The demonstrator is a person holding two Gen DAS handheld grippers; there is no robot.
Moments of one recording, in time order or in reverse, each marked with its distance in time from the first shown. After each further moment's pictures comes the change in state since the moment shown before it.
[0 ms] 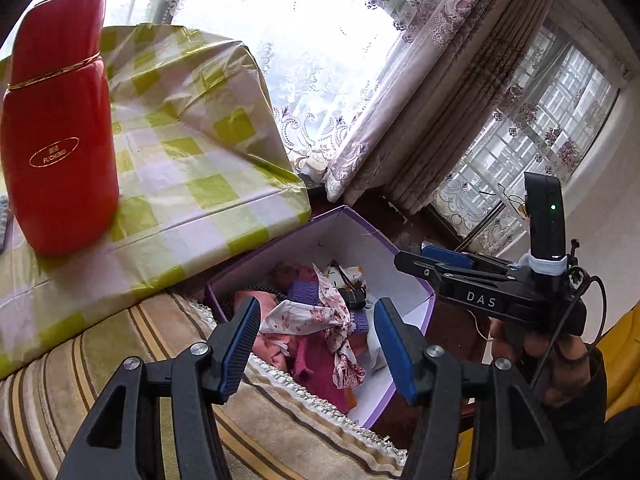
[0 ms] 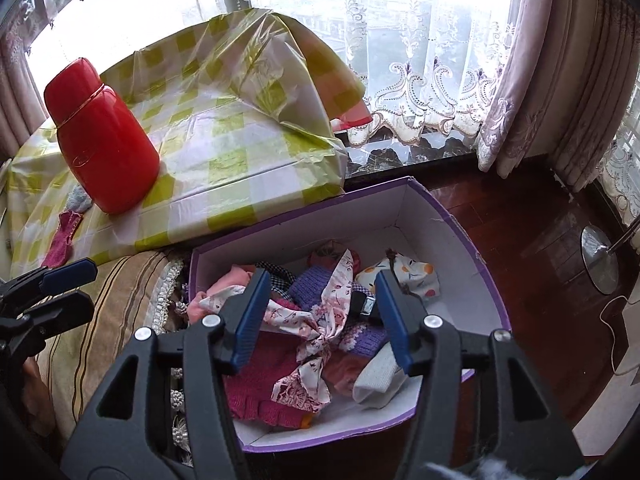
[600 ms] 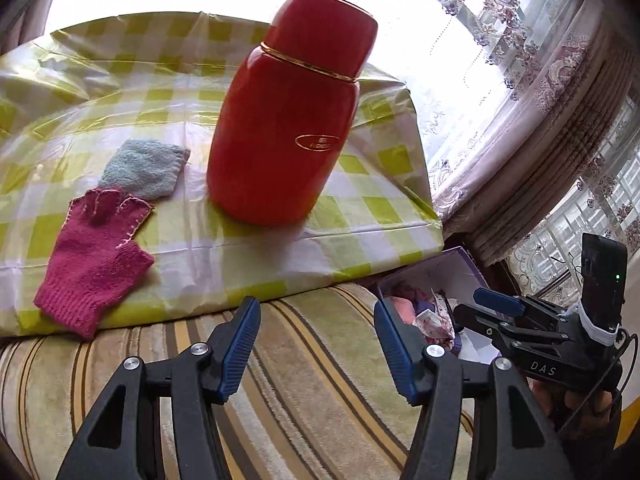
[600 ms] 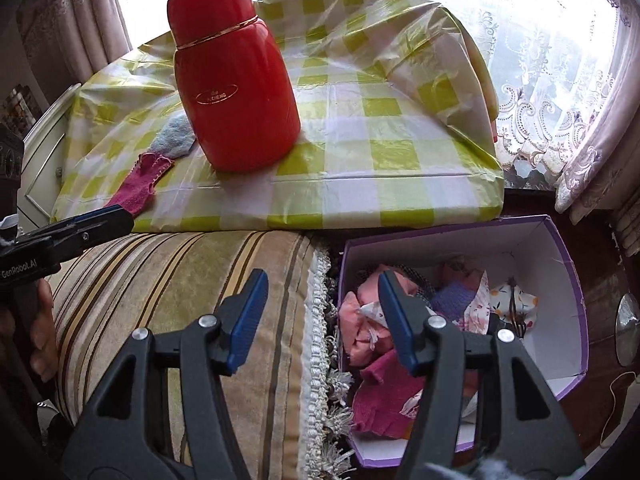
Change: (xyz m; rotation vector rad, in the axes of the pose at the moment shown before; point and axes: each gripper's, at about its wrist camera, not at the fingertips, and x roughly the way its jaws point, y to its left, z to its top) left arm -0.088 0.120 -0.027 -0.258 -0.075 0.281; right arm 0.011 0.138 -0.002 -0.240 0.054 0.199
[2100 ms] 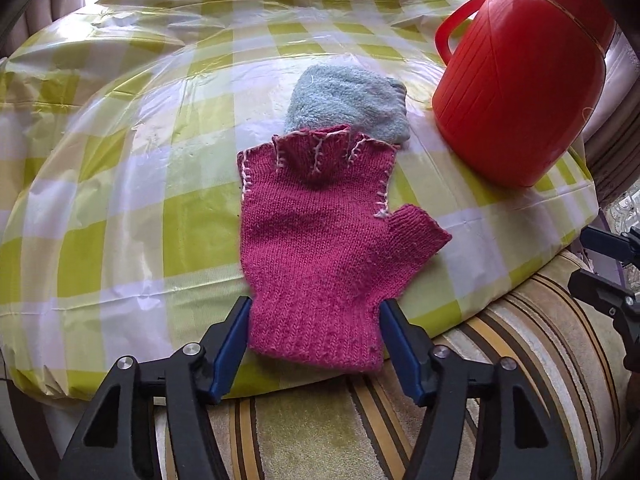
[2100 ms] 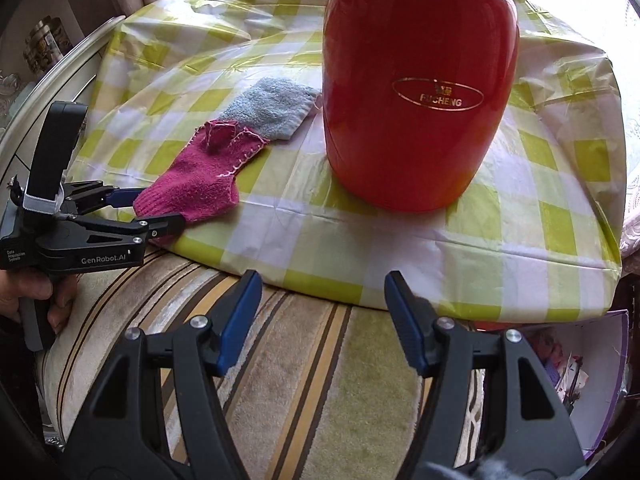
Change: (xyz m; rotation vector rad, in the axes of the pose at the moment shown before) left arm 0.039 0.150 0.027 0.062 0.230 0.347; right arm 0.096 0.133 0.058 -0.196 0.116 0.109
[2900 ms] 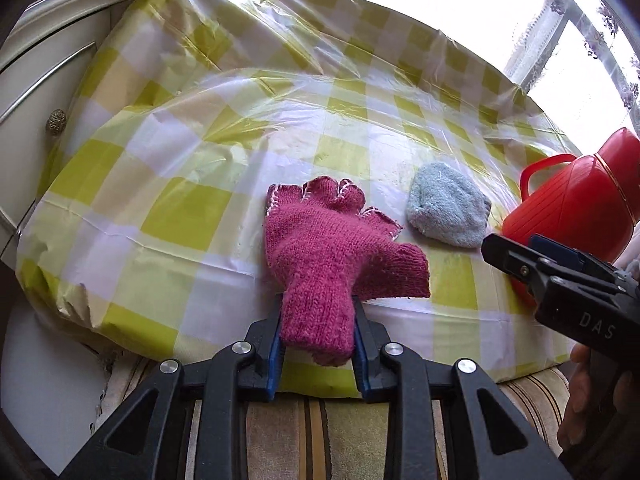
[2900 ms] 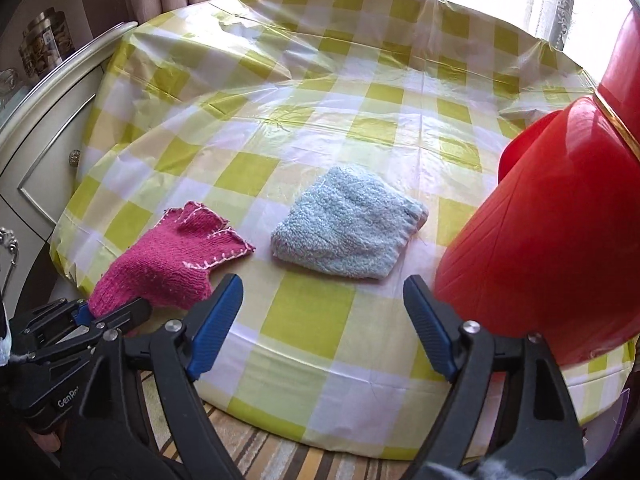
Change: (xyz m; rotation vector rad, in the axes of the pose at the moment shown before) left arm -0.037 0.074 -0.032 -0.444 -0.219 0.033; right arm 0.059 0.081 0.103 -0.085 -0.099 -0.022
